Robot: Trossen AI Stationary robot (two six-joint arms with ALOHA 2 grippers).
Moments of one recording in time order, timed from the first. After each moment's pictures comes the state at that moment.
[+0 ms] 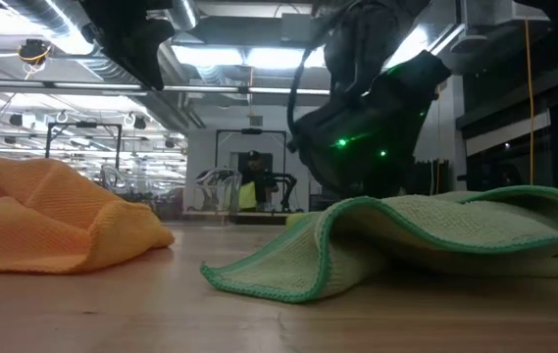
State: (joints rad) left arm -0.15 1.24 1.08 -1.15 -0.93 -0.80; right arm 0.17 2.24 1.45 -1.37 1.05 1.05
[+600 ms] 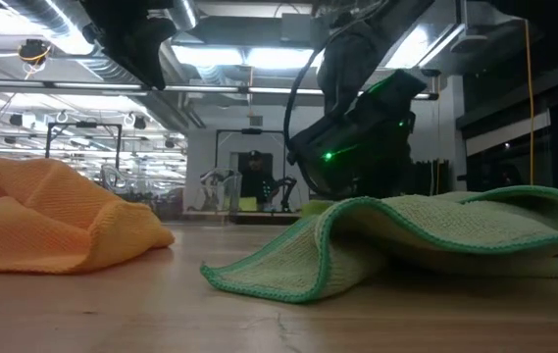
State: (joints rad) left arm -0.15 1.24 1.08 -1.13 -0.92 -0.80; right arm 0.05 2.24 1.45 -1.41 1.03 0.98
